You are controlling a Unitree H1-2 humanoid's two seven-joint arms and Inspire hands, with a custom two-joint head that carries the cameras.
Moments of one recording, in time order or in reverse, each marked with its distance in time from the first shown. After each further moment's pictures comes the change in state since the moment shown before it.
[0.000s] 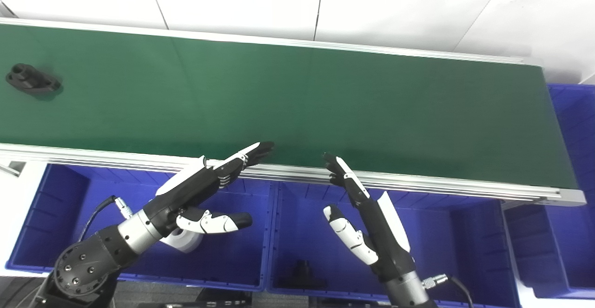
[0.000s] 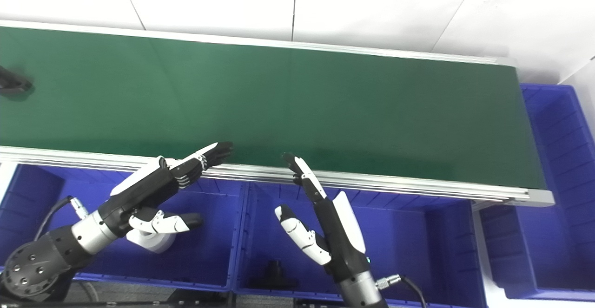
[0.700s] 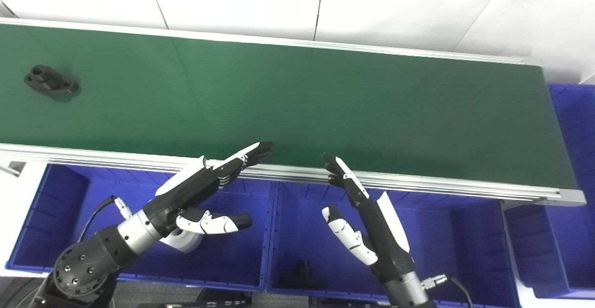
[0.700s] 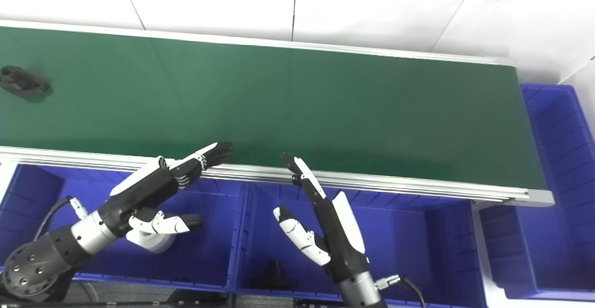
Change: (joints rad) left arm 0.001 0.002 0.001 -0.001 0.012 0.001 0.000; right arm 0.001 0.001 0.002 0.000 0.000 0.000 0.000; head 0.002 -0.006
